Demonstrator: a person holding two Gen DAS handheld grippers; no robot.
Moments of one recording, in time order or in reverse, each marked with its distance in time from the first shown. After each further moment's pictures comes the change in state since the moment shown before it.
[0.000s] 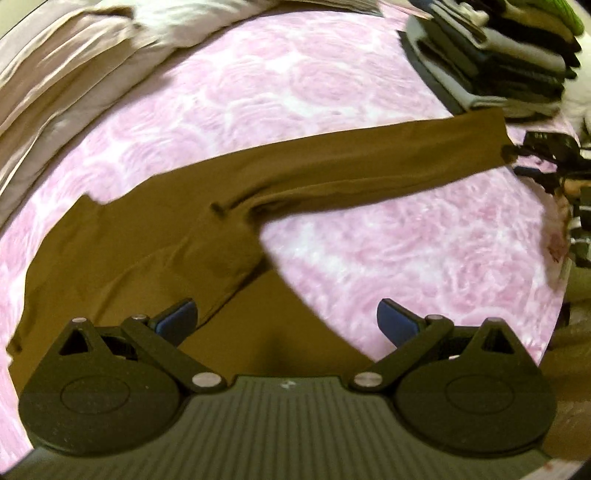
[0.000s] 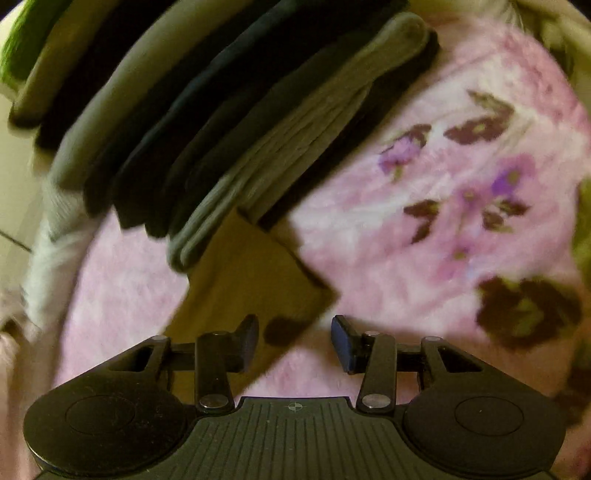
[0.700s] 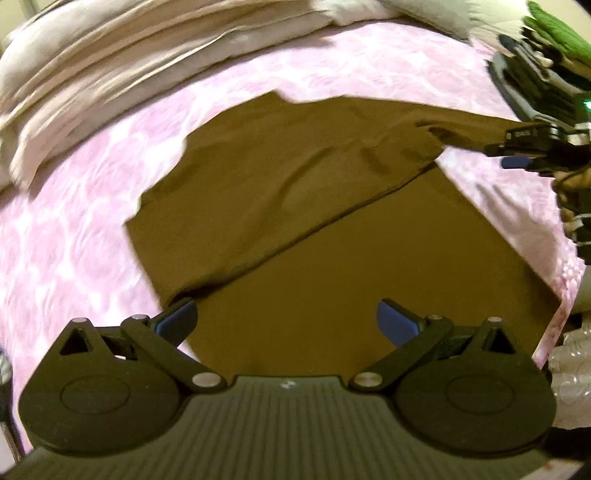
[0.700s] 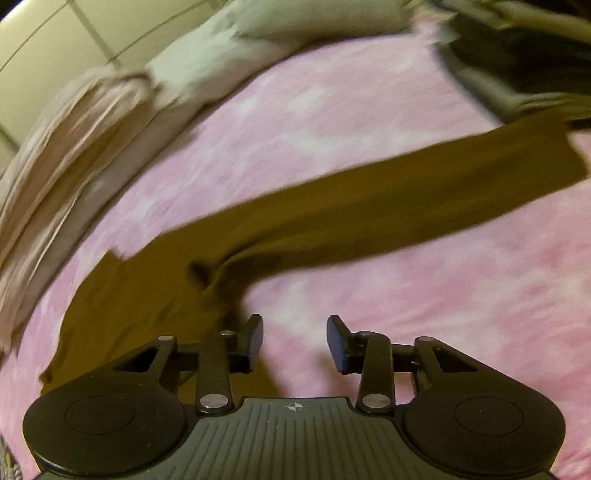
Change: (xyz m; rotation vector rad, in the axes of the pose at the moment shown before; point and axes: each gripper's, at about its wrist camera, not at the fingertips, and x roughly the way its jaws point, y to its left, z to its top) left arm -0.101 0.200 -0.188 -0.201 -0.039 0.056; right arm -0.043 0.221 -0.239 -0.514 0.161 -0.044
